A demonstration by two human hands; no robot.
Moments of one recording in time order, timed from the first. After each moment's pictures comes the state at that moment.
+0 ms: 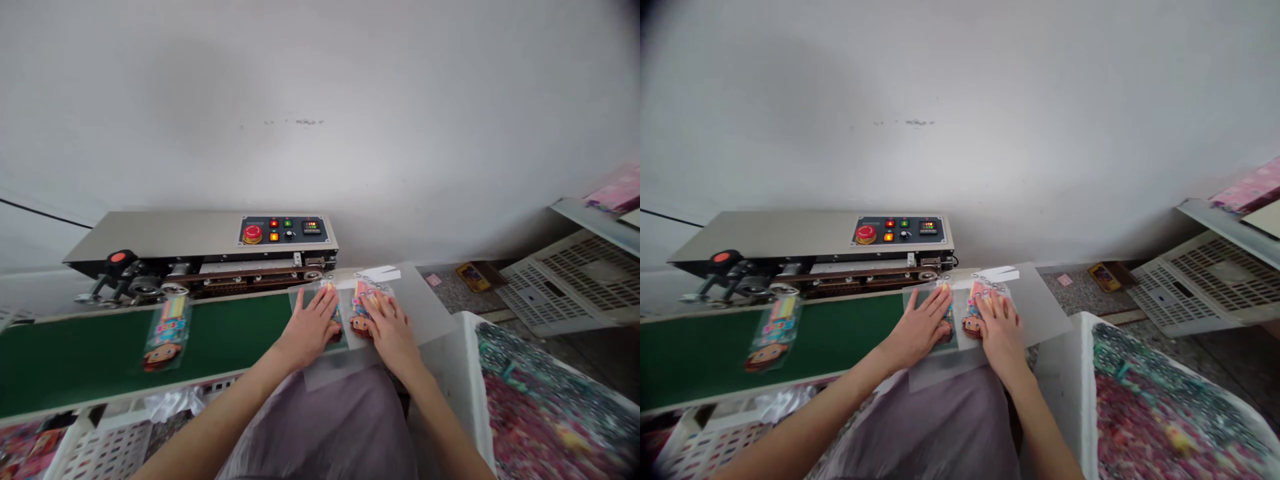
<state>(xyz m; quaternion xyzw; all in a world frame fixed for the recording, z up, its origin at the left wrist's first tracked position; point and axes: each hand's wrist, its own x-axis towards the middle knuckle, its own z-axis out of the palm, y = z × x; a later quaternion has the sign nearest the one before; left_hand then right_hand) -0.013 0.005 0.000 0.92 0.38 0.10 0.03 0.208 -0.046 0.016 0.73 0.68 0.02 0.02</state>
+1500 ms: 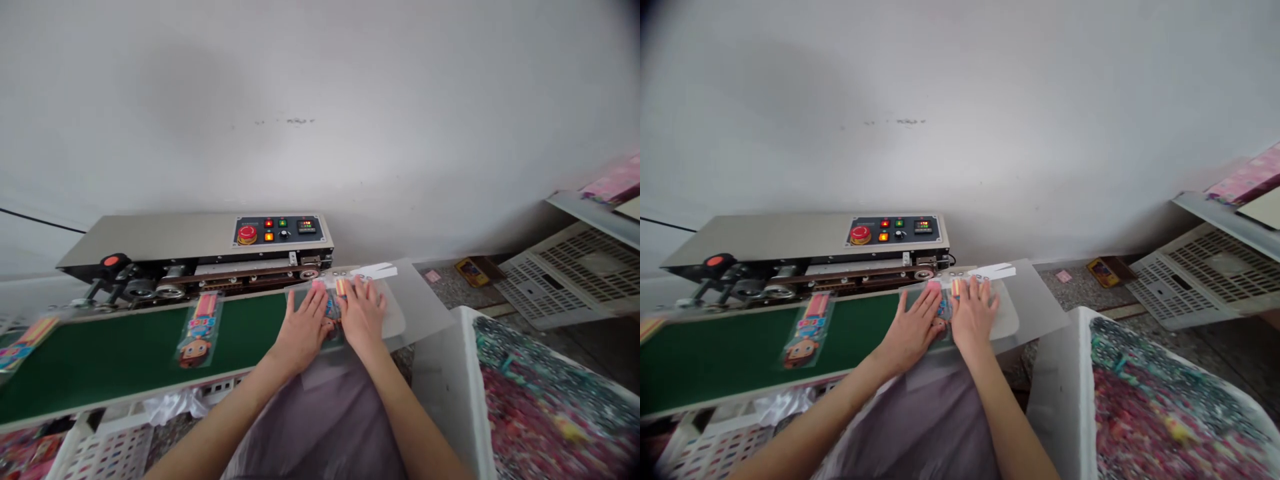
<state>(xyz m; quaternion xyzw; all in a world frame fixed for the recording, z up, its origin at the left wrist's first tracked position) -0.014 -0.004 -0.001 0.90 0.42 0.09 0.04 0.147 -0.007 0.017 0.76 0.64 0.04 -0.07</state>
